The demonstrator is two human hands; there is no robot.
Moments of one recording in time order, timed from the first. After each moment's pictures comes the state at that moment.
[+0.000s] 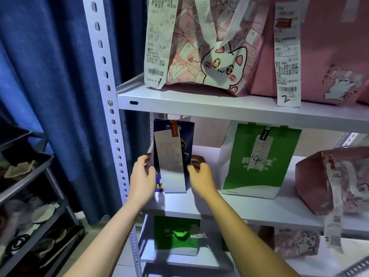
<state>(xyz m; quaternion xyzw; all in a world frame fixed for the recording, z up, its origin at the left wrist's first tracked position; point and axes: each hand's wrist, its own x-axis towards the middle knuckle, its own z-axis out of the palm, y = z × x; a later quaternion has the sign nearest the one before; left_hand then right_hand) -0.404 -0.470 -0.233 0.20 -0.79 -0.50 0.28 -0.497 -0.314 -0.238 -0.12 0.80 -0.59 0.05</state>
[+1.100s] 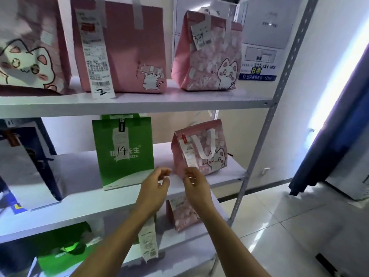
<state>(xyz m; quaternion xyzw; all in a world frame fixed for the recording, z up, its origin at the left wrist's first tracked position) -0.435 -0.079 -0.215 -0.06 -0.83 -0.53 0.13 -0.444 0.070 -0.230 0.00 0.83 -0.55 -0.14</state>
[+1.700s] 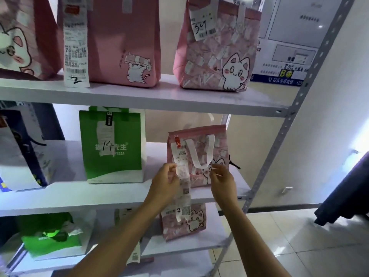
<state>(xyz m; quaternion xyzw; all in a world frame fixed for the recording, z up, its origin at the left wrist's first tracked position) -0.504 0.029 -0.230 0.04 -0.83 -0.54 0.14 -0.549 0.215 -0.237 0.01 0.84 -0.53 -0.14</state>
